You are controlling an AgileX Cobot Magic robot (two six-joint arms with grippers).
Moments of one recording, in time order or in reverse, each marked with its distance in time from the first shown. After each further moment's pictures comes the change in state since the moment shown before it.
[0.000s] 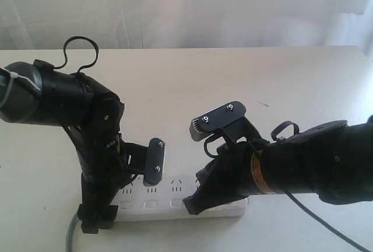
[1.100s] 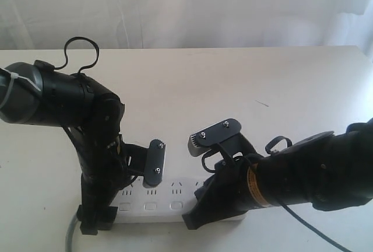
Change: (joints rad) left arm 0.000 0.000 0.000 0.000 0.008 0.005; right arm 0.000 0.080 0.023 0.002 -0.060 0.006
